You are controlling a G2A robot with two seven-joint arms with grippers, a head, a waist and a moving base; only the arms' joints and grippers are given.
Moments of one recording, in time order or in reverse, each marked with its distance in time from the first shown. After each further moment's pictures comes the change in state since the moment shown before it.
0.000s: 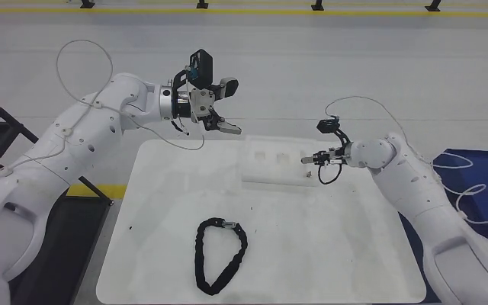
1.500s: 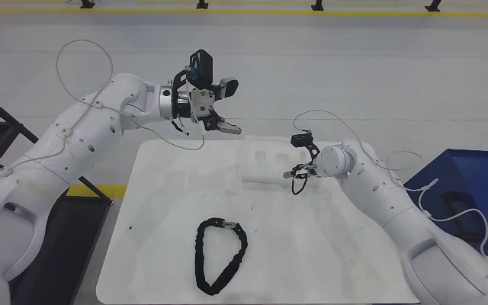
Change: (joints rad) left arm 0.000 0.000 0.000 0.000 0.000 0.000 0.000; right arm -0.043 -0.086 -0.085 -0.141 -0.158 0.385 0.072
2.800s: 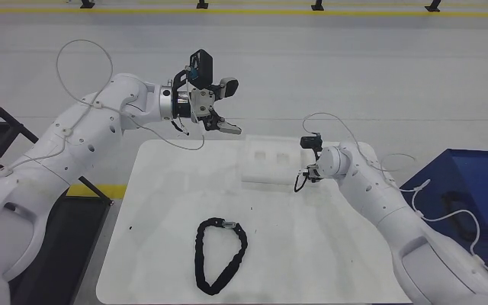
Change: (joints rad) left arm 0.000 0.000 0.000 0.000 0.000 0.000 0.000; right arm 0.005 -0.065 0.033 0.148 -0.087 0.101 -0.012
